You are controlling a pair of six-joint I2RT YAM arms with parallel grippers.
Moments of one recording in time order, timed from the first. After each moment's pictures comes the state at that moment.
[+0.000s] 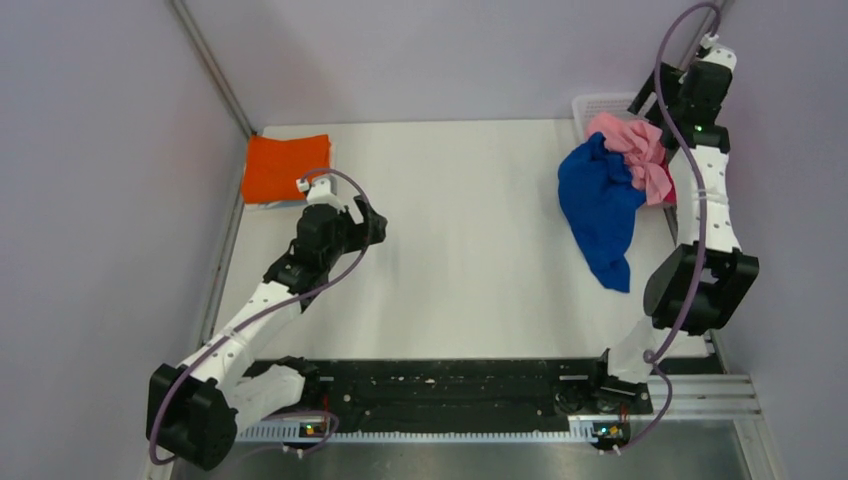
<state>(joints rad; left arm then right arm) -0.39 1.03 0.71 -0.09 -0.14 -0.55 -0.23 1.73 1.74 -0.36 0.08 0.23</state>
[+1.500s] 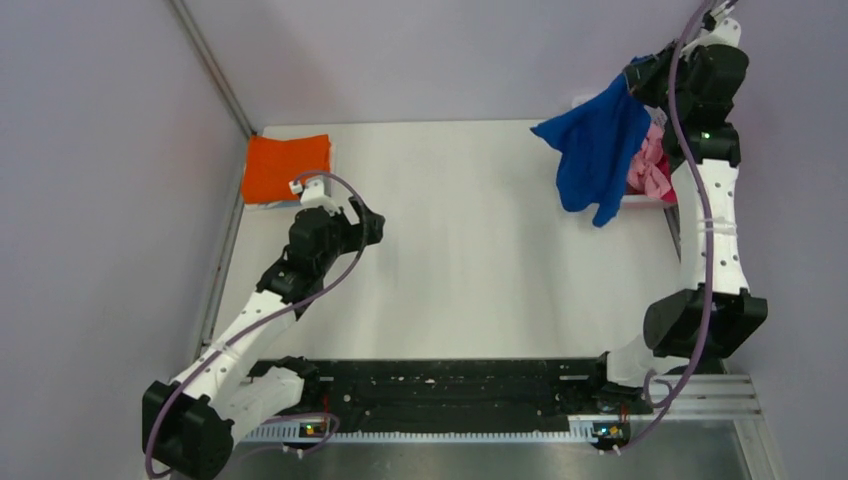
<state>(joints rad) -0.39 0.96 0.69 -0.09 -0.13 -0.55 -0.14 1.56 1.75 -0.33 -0.17 0.40</state>
